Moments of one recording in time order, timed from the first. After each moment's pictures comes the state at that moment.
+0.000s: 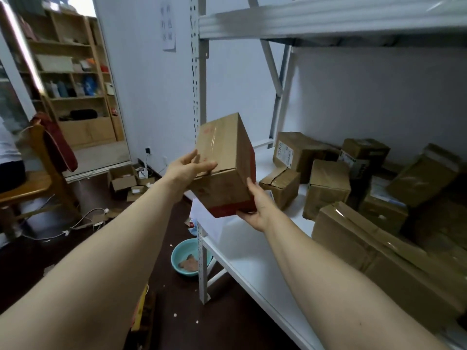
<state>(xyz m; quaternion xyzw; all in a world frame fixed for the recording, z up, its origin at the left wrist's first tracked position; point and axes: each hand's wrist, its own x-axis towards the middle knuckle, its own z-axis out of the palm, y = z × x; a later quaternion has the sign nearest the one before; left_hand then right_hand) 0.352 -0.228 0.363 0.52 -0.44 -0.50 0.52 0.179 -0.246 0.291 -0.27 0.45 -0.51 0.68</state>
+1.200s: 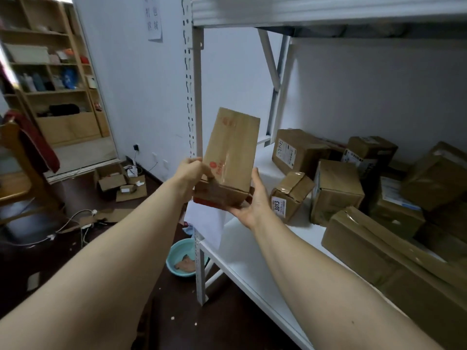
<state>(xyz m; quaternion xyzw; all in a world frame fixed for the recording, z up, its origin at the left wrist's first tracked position) 0.352 -0.285 0.357 0.57 -0.42 -0.53 0.47 0.206 -0.283 0.296 -0.16 0.40 -0.57 0.70</state>
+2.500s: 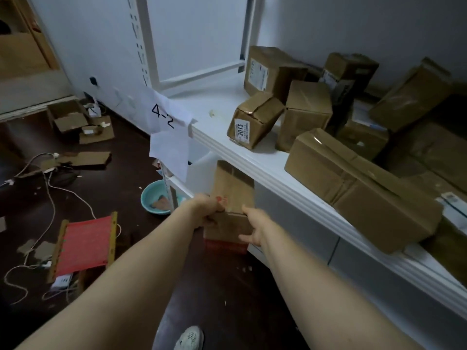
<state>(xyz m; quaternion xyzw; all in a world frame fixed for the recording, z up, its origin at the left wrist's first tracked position) 0.237 -0.203 0.166 0.66 -0.41 -0.60 0.16 0.104 -0.175 0.142 -0.15 0.71 -0.33 0.61</state>
